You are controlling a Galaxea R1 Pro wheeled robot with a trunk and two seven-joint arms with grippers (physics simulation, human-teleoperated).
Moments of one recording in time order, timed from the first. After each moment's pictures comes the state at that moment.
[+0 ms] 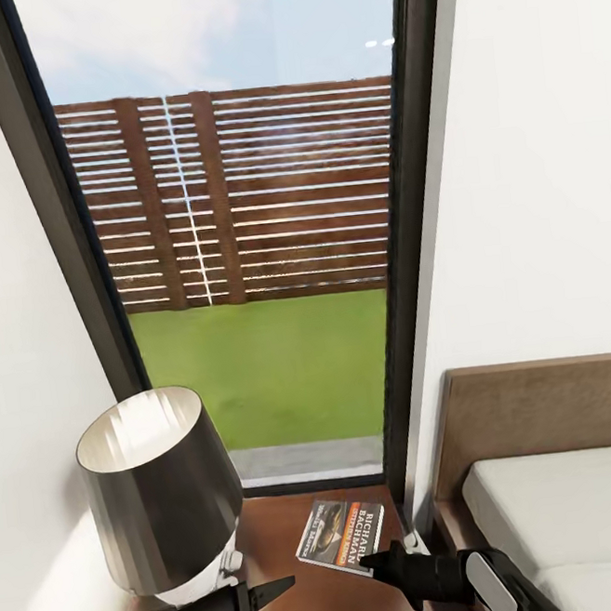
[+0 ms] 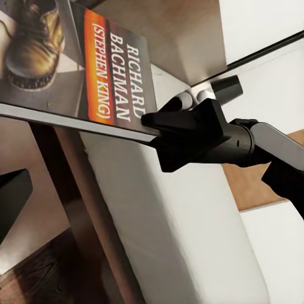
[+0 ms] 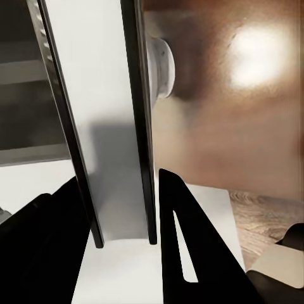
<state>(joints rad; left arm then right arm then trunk) -0.26 0.07 0.04 -0.77 0.28 0.52 -1.18 -0.42 0.00 -0.08 -0.57 -0.57 0.89 0.60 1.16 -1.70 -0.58</state>
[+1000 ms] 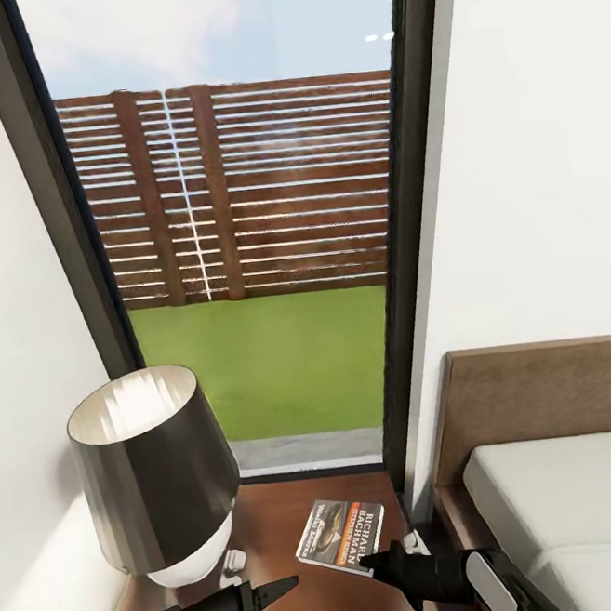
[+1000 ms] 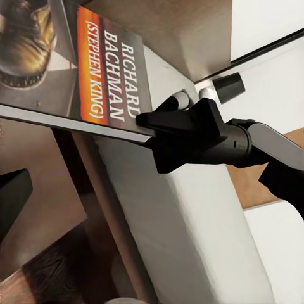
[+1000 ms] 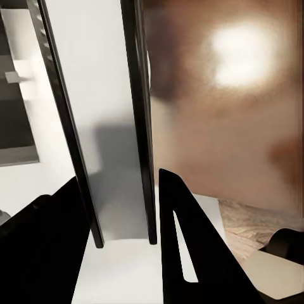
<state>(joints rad) -0.26 0.06 0.04 -0.77 0.28 0.52 -1.18 -0.42 0.00 -0.08 -0.57 -0.57 0.89 0.60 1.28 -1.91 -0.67</state>
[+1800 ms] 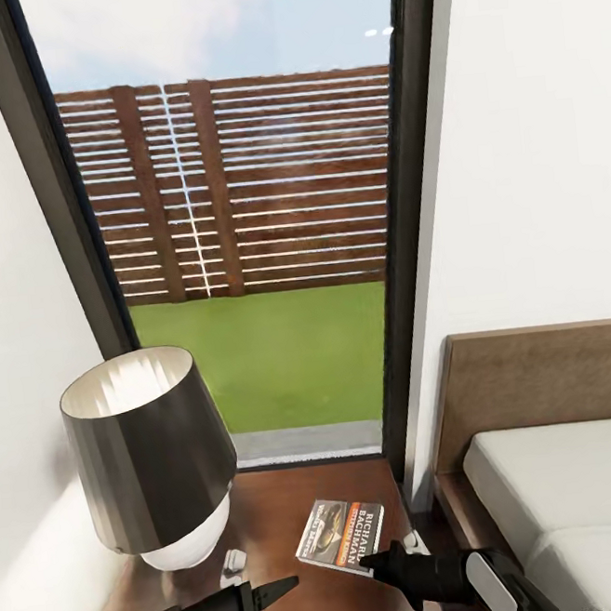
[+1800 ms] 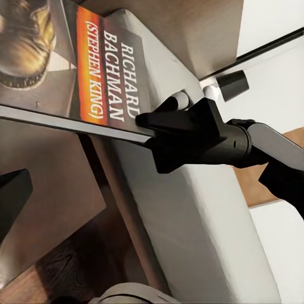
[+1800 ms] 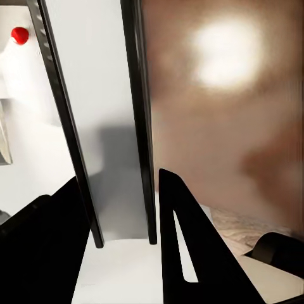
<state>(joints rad) -0.26 0.06 0.04 -0.77 0.28 0.52 -1.18 -0.42 0.00 -0.08 -0.57 -0.57 0.89 0.60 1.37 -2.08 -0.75</state>
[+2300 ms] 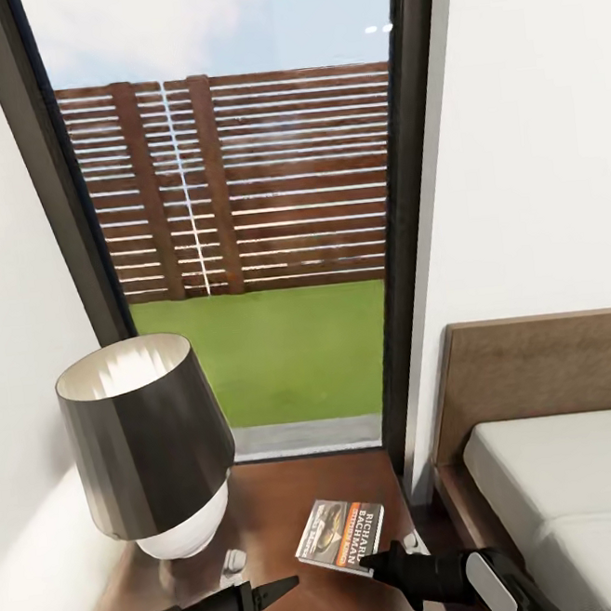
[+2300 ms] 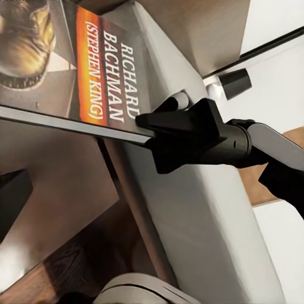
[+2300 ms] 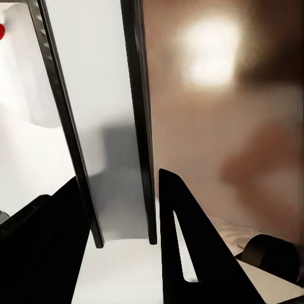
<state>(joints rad) -0.26 0.06 0.04 -0.77 0.28 0.52 -1.18 -0.42 0.00 -0.08 -0.57 -0.57 0.89 0.60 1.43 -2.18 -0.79</state>
